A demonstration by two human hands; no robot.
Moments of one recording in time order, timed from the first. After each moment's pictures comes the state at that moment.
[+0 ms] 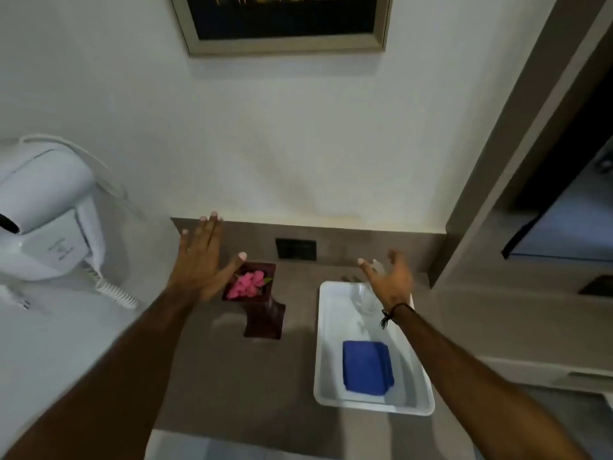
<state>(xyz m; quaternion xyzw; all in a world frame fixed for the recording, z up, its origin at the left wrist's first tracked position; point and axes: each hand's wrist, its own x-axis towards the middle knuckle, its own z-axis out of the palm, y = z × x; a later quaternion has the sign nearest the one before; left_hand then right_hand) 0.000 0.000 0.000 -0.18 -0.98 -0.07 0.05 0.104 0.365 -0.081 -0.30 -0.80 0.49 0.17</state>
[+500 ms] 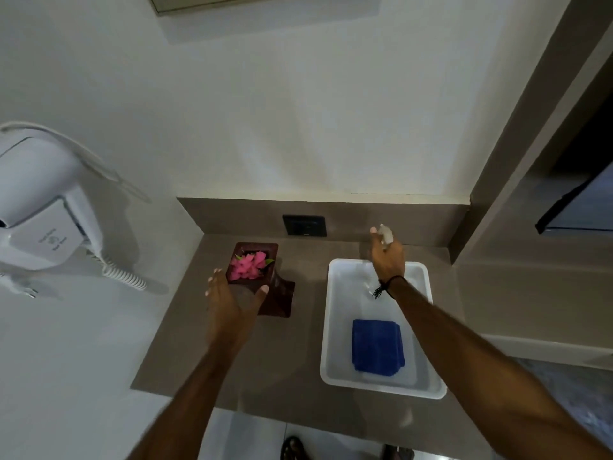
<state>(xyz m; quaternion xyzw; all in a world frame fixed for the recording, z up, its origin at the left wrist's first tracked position) 0.100 0.040 -0.090 0.10 -0.94 -0.33 -0.01 0.064 0.360 -0.114 -0.33 -0.72 0.60 0.11</state>
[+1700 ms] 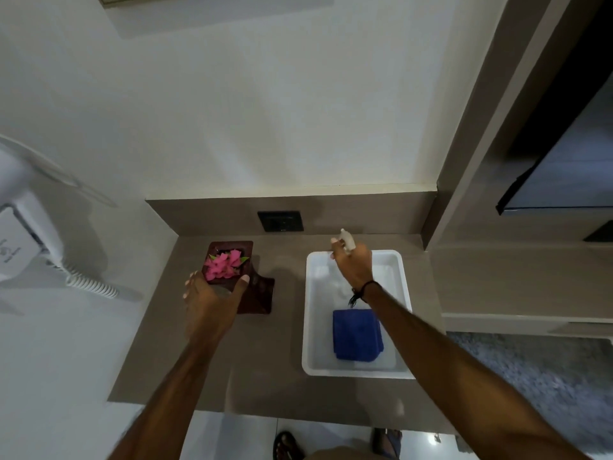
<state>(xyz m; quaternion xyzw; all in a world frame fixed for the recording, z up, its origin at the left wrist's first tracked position) 0.094 0.058 -0.063 0.13 -0.93 -0.33 -0.03 0.089 0.341 -0.117 -0.27 -0.75 0.60 0.08</state>
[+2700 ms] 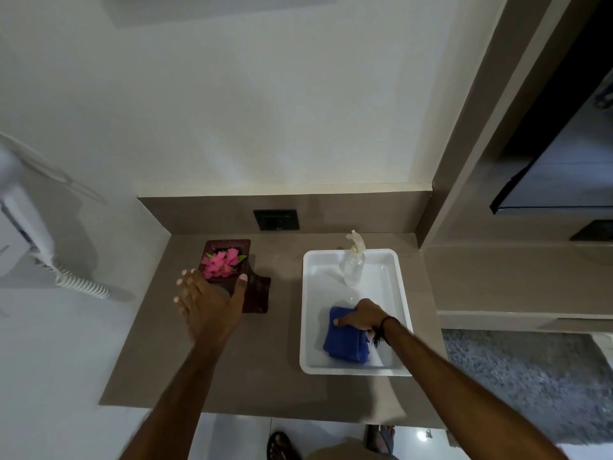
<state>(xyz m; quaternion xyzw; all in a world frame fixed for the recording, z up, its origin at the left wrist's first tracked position) 0.101 0.068 -0.072 0.13 -0.96 -0.24 -0.02 0.170 0.354 -0.163 -0.28 -0.79 0.44 -0.31</state>
